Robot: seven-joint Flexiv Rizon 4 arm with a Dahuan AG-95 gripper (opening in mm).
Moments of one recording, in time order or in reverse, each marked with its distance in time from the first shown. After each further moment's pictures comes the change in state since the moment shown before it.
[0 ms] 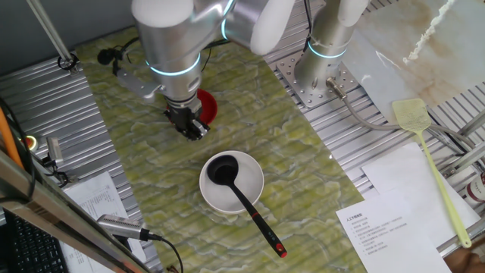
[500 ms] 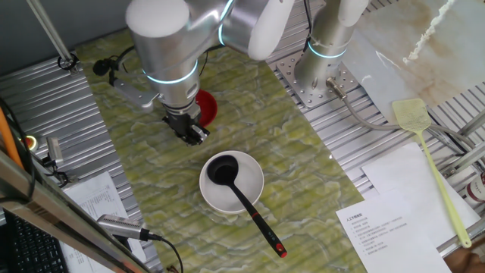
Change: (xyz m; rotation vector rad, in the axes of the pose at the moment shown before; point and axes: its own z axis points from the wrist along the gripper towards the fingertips) arm -0.009 0.005 -0.002 -0.006 0.016 -0.041
